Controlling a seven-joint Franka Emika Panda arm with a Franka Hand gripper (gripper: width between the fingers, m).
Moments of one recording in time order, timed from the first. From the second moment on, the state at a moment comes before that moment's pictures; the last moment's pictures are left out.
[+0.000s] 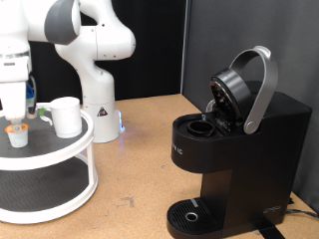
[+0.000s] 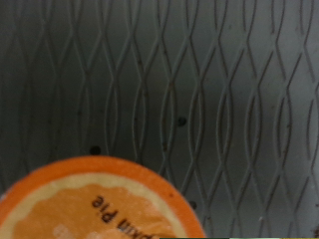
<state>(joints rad) -0.14 -0.42 -0.55 -2.69 -0.33 2.36 -1.26</state>
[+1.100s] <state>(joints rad) -0.14 -0.36 -0.58 -2.71 -0.29 2.44 -1.32</state>
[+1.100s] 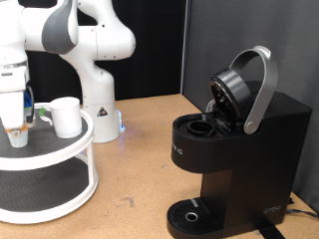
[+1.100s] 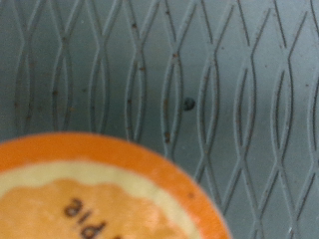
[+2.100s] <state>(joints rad) -0.14 -0.48 -0.57 -2.58 -0.21 2.19 -1.37</state>
